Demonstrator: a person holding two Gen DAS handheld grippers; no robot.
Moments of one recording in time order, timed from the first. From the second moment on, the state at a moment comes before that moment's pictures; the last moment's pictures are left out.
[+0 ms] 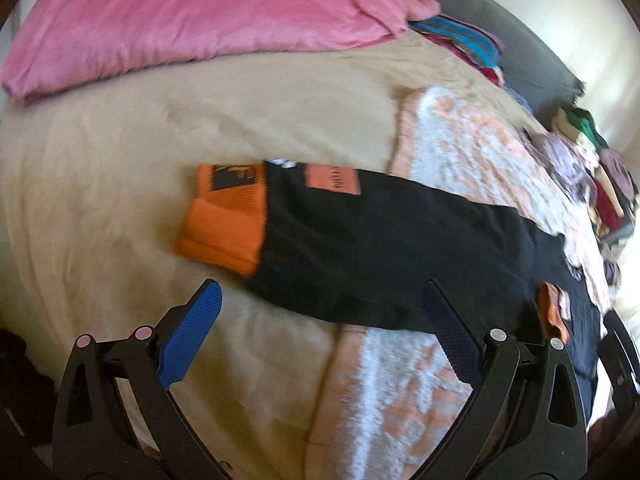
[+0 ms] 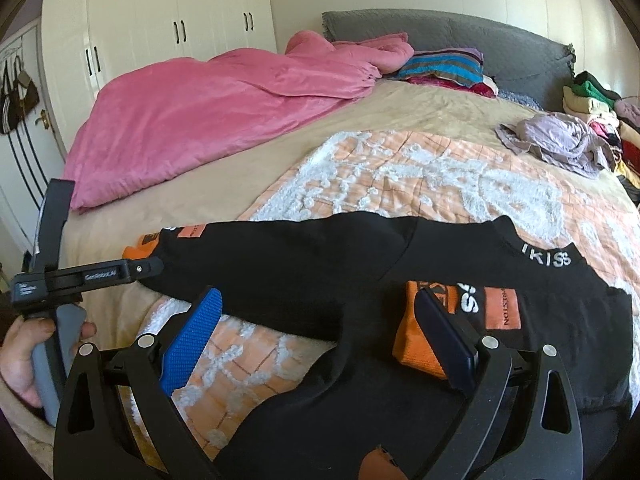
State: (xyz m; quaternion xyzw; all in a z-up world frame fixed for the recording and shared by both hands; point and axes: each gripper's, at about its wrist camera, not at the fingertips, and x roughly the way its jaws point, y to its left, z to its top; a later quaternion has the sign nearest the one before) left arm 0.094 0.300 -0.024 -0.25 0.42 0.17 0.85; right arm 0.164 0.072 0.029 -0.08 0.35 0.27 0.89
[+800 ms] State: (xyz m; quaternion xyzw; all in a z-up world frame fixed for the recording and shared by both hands) left arm 0.097 0.298 0.029 -0.29 0.31 0.13 0.90; right arm 0.161 0.033 0.034 -0.04 0.35 0.25 0.90
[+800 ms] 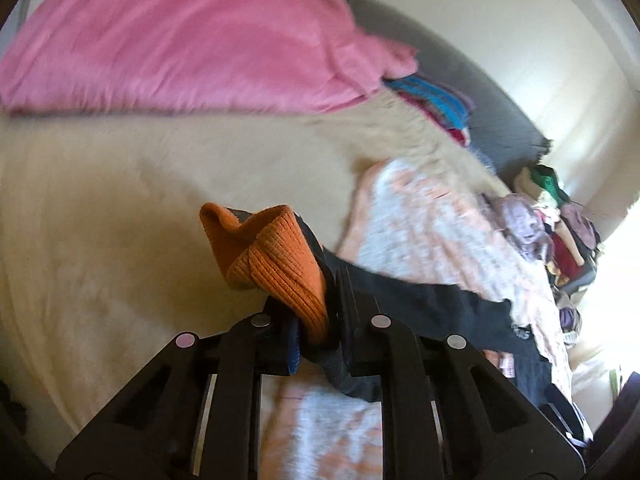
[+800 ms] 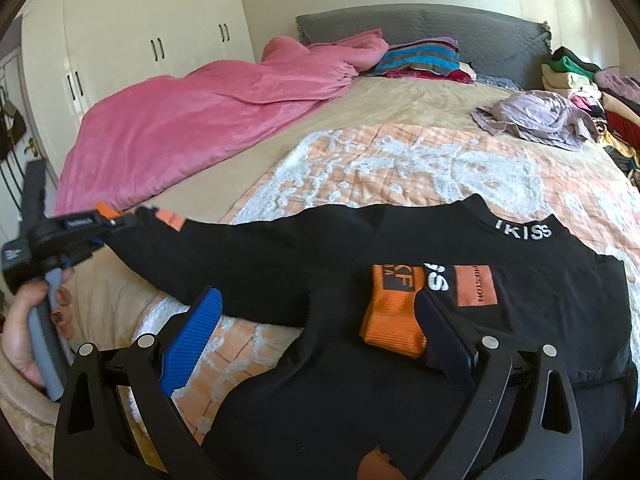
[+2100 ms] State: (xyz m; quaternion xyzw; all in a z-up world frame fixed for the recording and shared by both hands) left arm 0.182 0.079 0.024 -0.19 0.38 -0.14 0.89; right arm 0.171 -0.153 0.039 0.08 0.34 0.09 0.93
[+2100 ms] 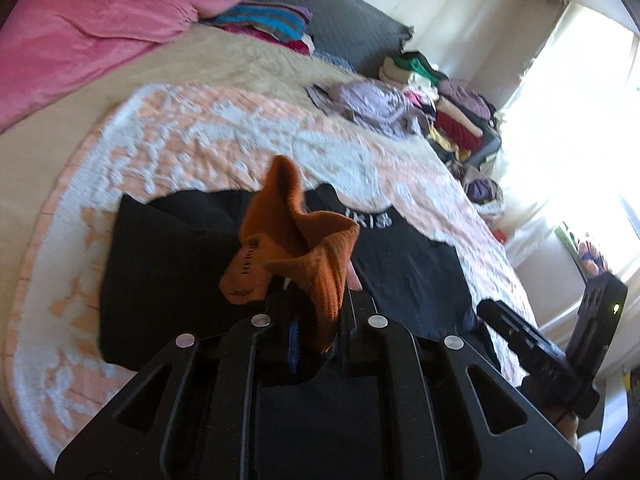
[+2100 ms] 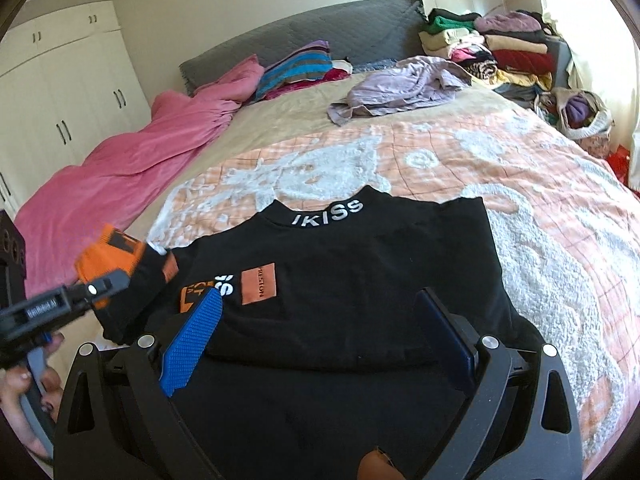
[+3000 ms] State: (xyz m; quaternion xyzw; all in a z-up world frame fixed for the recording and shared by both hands) left arm 0.170 0.136 0.022 -0.16 0.39 -0.04 0.90; right arm 0.212 -0.070 -0.015 0.10 0.44 0.20 0.87
